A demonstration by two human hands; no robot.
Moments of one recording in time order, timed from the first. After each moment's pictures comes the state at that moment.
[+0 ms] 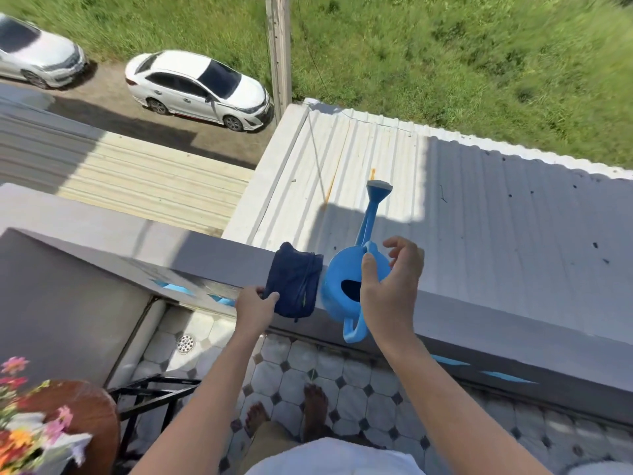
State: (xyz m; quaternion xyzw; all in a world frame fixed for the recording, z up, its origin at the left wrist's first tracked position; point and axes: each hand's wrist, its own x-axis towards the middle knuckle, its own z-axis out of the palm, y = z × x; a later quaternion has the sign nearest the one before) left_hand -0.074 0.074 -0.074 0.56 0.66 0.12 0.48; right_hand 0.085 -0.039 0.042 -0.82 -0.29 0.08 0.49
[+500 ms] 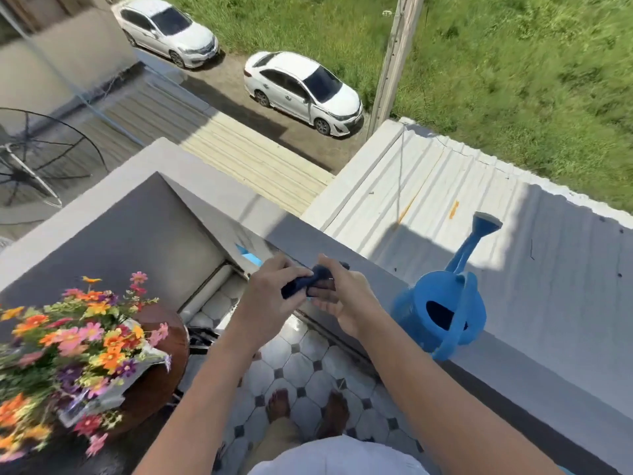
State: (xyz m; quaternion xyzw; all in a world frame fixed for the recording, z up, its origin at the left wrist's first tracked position) left_hand -0.195 0.060 0.037 0.79 0.48 0.27 0.29; right_hand -0.035 0.044 0.042 -0.63 -0.14 0.65 0.40
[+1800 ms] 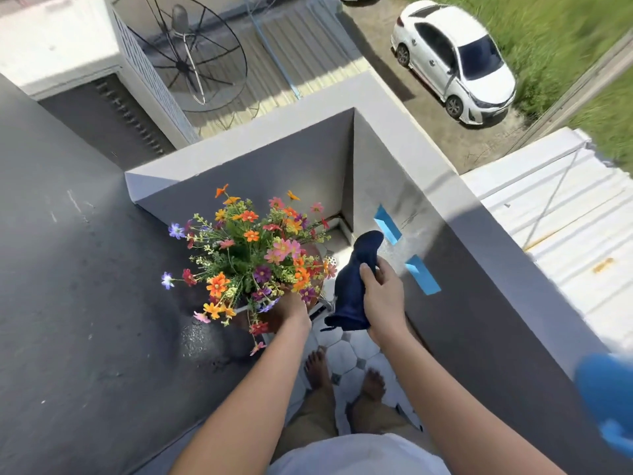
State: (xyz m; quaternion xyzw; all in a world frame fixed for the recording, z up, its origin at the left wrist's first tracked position) left_hand -0.437 0.008 -0.115 -0.19 0.77 0.42 0.44; right_hand -0.304 0.039 -0.043 -0.65 -0.36 0.59 0.33
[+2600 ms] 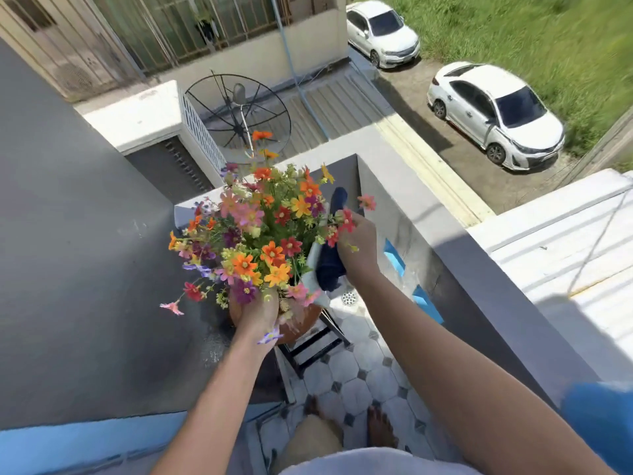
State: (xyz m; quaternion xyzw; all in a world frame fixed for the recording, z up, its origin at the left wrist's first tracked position) left_hand -0.438 -0.030 -0.003 0.02 0.75 0.52 0.41; right_hand -0.305 0.108 0.040 -0.52 -0.51 0.55 0.40
